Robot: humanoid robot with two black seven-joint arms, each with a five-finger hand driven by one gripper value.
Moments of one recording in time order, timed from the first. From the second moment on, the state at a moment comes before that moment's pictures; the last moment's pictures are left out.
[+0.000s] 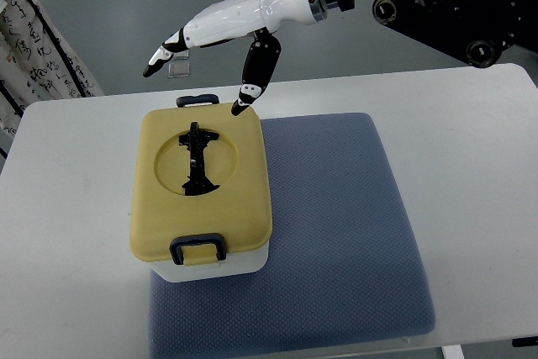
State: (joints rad) left arm -0.02 0.00 -0.07 -0.15 -0.06 0.16 0.11; right arm 1.59 -0.24 0.15 1.00 -1.45 0.50 0.61
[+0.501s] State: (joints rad) left arm -0.02 0.00 -0.07 -0.15 -0.06 0.16 0.11; right arm 1.62 -0.11 0.07 1.02 -1.63 0.48 0.61
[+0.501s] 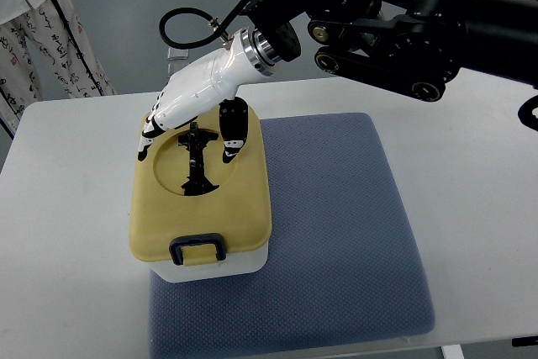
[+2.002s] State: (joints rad) left arm -0.02 0.00 -0.07 -0.15 -0.06 0.16 0.11; right arm 1.60 -0.11 0.12 1.02 -1.63 0.44 0.61
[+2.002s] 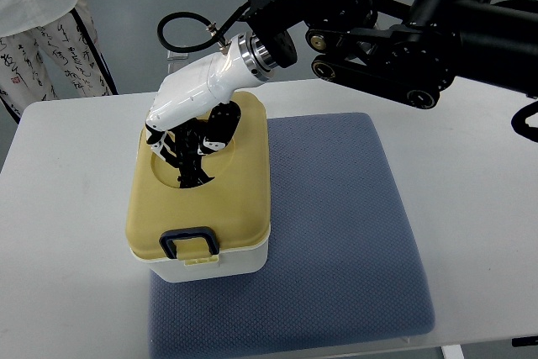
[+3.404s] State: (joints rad) left arm -0.02 0.00 -0.07 -0.15 -0.06 0.16 0.11; right arm 1.14 -0.53 0.26 0.87 -1.63 0.12 0.61
